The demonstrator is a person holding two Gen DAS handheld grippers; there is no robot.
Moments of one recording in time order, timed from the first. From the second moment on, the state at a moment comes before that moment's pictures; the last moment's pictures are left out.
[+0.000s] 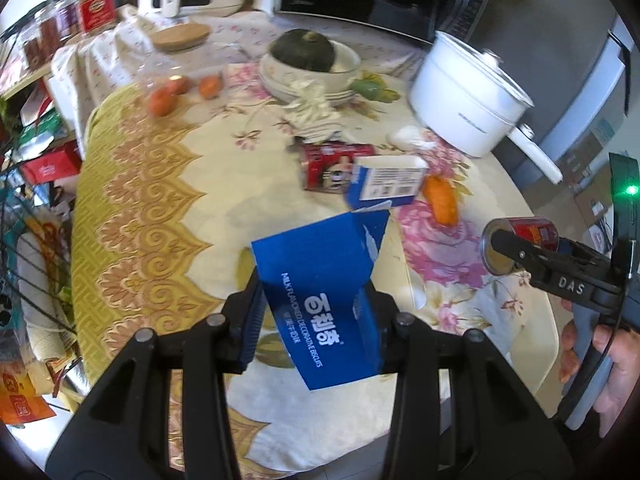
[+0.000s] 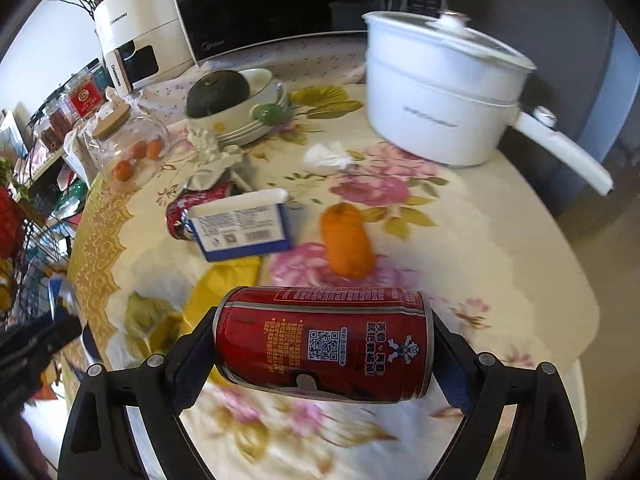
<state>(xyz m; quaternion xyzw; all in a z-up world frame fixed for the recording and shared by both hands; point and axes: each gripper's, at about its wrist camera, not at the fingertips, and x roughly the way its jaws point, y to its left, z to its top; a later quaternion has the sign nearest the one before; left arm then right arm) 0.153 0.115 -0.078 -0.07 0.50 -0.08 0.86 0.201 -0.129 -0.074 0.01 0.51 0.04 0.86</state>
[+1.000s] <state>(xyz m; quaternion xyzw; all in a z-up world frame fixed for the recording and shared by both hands) 0.126 -0.108 -0.094 0.09 0.51 -0.26 0.82 0.112 -0.315 -0.076 0.03 0.52 0.02 0.85</state>
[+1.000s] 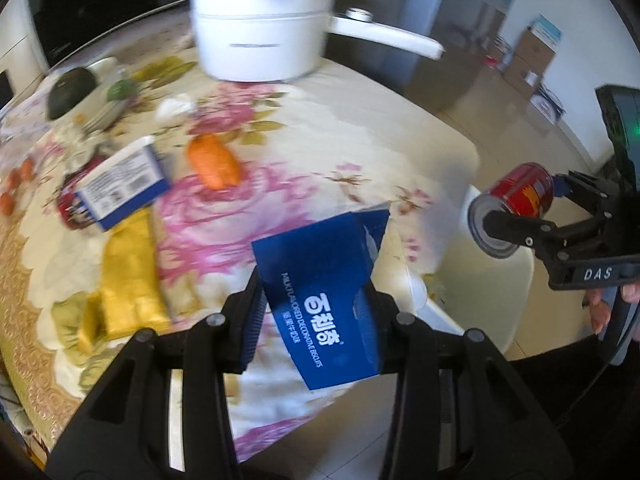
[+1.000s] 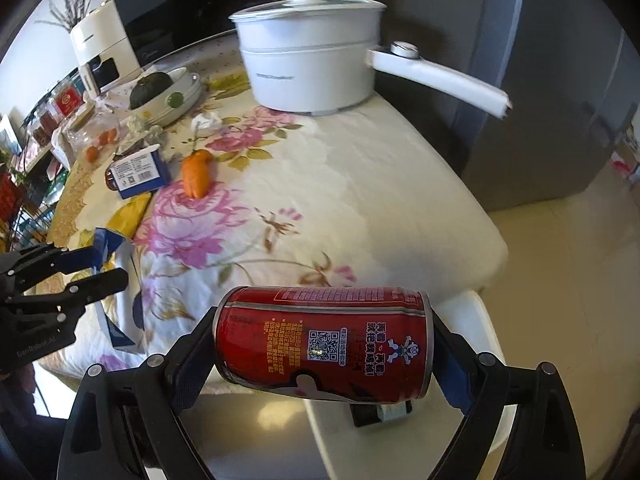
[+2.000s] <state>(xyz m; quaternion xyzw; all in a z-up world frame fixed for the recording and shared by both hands) 0.083 -0.250 -0.135 0.14 0.51 -0.37 0.77 0.049 -0.447 -0.118 0.07 0.56 -0.09 0.82</state>
